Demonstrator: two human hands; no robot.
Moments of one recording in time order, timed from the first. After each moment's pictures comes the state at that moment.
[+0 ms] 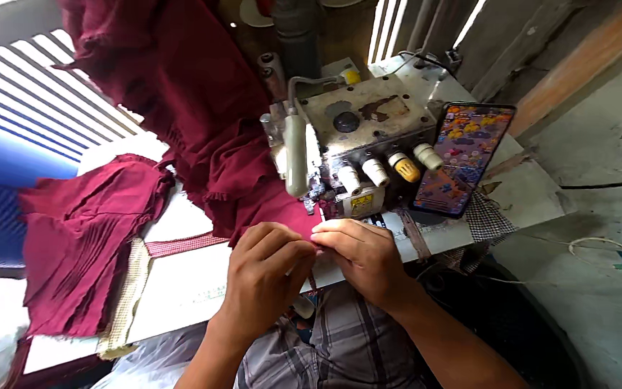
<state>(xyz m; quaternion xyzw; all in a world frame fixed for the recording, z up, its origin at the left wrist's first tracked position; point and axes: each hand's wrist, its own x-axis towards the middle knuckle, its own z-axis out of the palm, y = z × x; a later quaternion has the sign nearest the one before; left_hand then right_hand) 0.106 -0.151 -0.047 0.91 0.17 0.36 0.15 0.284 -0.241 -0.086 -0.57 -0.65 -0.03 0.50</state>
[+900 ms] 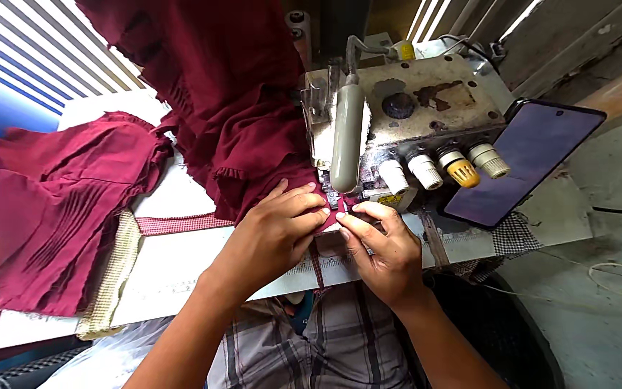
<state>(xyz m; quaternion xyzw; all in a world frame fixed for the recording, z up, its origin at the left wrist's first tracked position) 0.109 -0.100 -0.058 0.95 0.10 0.24 0.14 0.284 -0.238 -0.112 -0.65 -0.59 -0.06 0.47</state>
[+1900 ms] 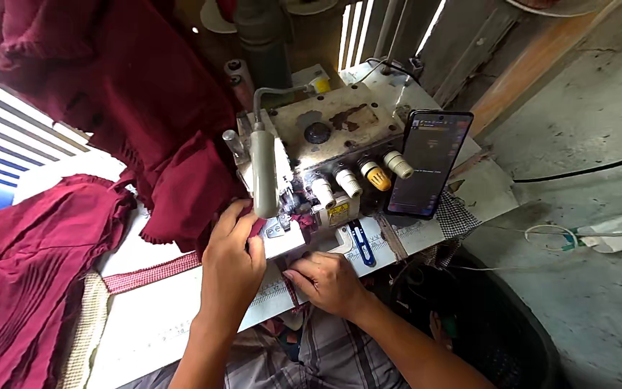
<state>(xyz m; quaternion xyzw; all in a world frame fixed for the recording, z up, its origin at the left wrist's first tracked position) 0.127 -0.116 -0.076 0.89 0.35 0.29 0.10 0.265 -0.245 -0.156 -0.63 -0.64 0.04 0.43</state>
